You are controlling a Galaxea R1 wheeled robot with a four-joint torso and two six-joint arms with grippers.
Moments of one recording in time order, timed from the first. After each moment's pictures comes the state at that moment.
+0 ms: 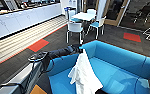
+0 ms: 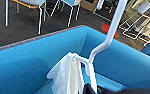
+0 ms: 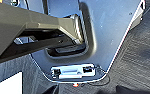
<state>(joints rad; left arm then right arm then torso) 0.05 3.06 -2.25 0.64 0.43 -0.94 -1.54 3.10 -2.74 -0.22 0.15 0.27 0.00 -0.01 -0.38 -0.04</state>
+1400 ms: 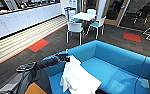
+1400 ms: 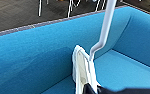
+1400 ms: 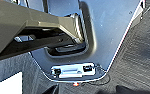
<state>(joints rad) 0.21 2.86 -2.28 0.74 0.40 -0.94 -1.54 3.10 -2.74 -0.22 0.16 0.27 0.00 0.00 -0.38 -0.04</state>
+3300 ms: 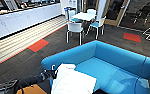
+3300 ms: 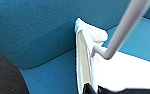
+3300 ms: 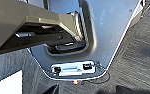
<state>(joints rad) 0.46 2.61 -2.17 0.86 0.29 -0.93 -1.55 3.10 -2.74 -0.22 0.16 0.26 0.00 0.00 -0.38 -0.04</state>
